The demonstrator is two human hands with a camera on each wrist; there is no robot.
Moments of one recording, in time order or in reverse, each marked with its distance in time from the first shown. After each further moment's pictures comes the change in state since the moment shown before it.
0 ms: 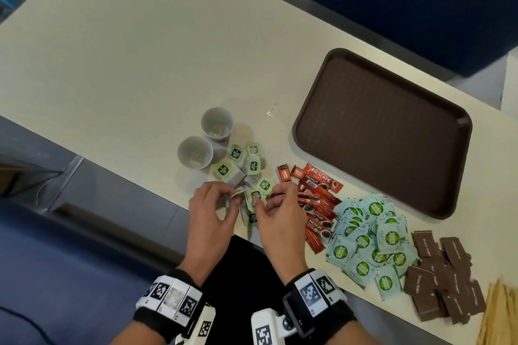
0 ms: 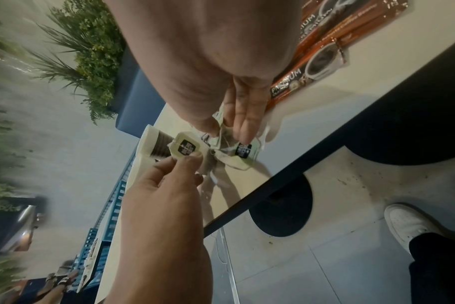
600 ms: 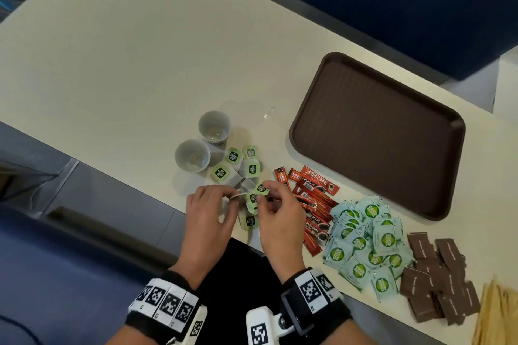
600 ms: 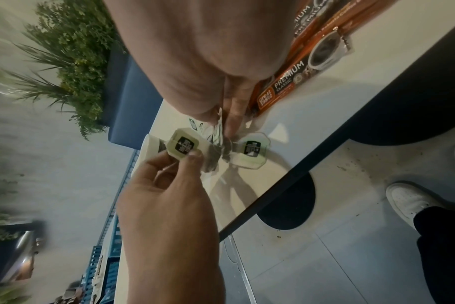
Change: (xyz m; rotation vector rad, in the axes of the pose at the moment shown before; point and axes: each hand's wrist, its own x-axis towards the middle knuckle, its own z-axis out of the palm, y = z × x) left_hand 0.003 0.013 -0.007 0.180 -0.021 0.125; right_hand 0.004 -0.007 -0.002 0.096 0.018 -0.009
